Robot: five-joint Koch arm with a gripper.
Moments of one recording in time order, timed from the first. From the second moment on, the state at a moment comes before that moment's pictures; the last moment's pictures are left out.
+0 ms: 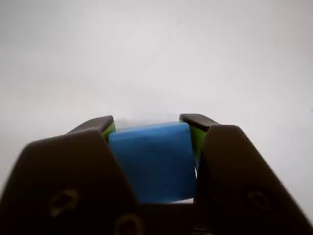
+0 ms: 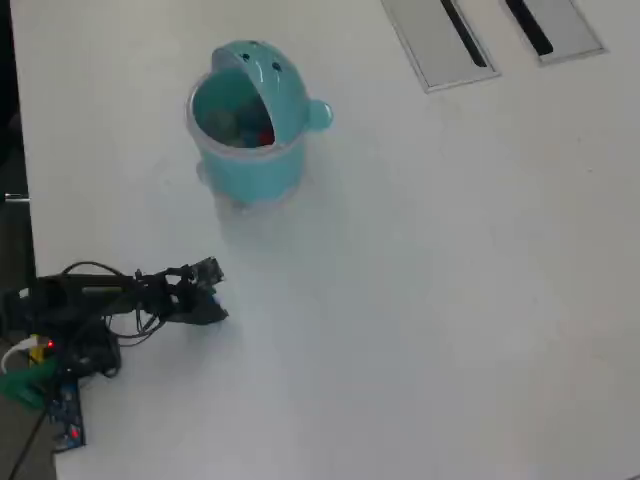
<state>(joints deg) -5.1 106.7 142.7 19.9 -96.8</state>
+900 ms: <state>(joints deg) -34.2 108.9 111.0 9.1 -72.8</state>
